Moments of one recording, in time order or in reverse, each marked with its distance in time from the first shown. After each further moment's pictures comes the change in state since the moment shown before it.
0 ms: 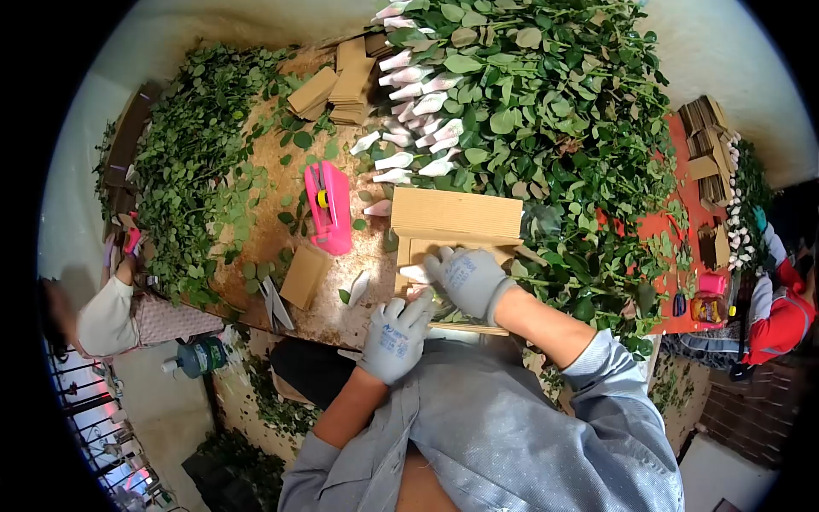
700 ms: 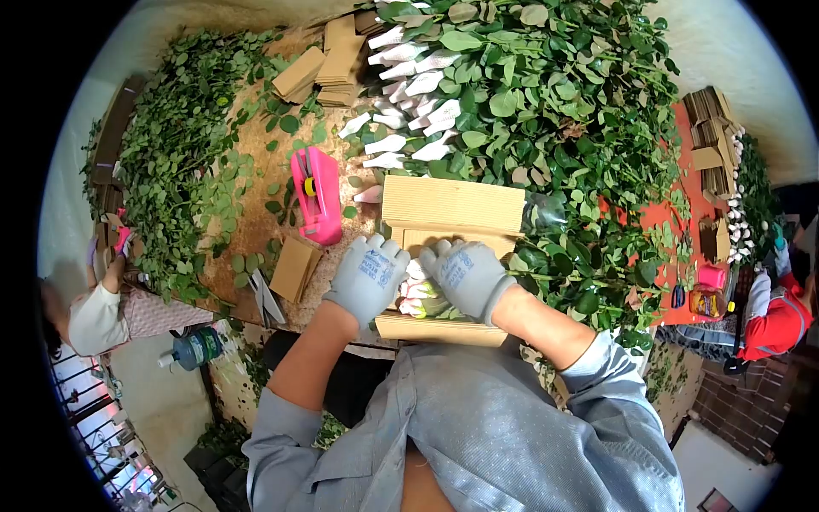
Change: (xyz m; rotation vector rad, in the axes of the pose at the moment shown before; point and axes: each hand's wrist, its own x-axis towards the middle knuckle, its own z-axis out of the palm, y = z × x) left_hand 0.072 -0.064 -0.028 0.234 -0.321 0.083; right_hand 0.002 -0.002 0.004 0.020 0.023 0.012
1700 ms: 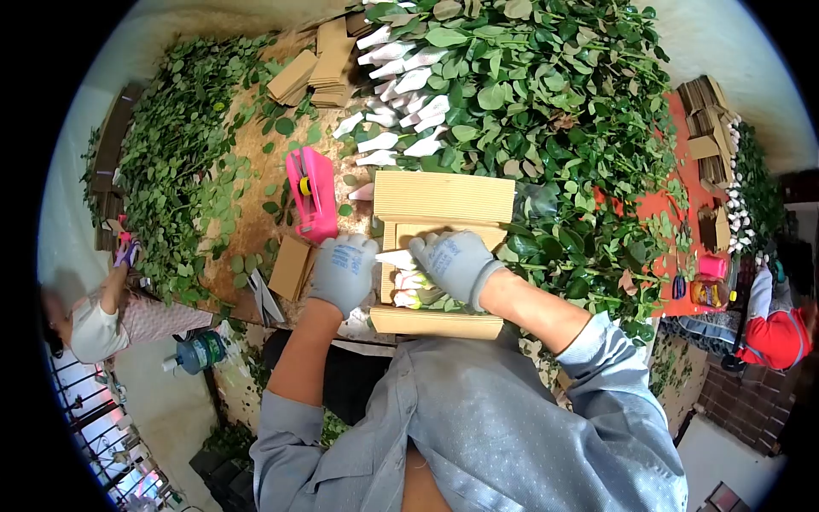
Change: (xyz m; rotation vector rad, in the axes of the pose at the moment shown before) left_hand -0.016 -0.022 0.023 -0.034 -0.025 -0.210; right_hand 0.006 0.005 0.003 0.004 0.026 -0.033
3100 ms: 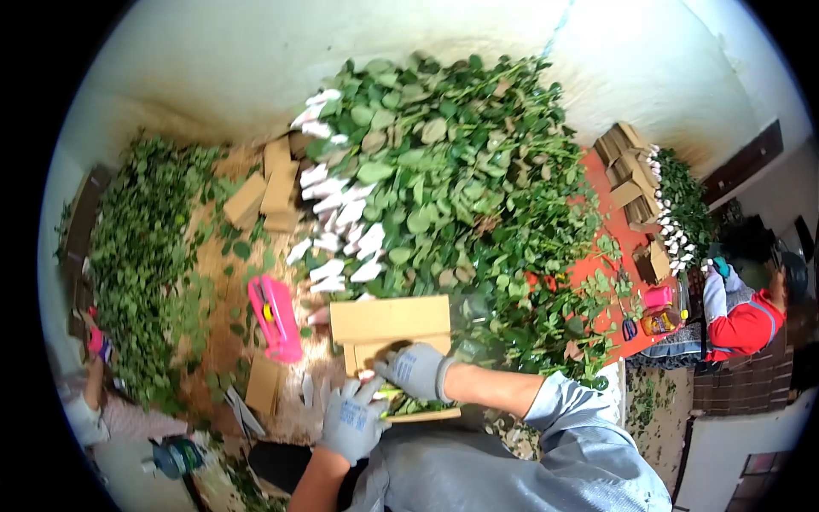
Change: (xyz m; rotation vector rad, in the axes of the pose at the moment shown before) left_hand -0.031 0.068 -0.042 -0.236 0.027 0.232; right_hand -0.005 0.020 0.001 0.073 -0.115 -0.145
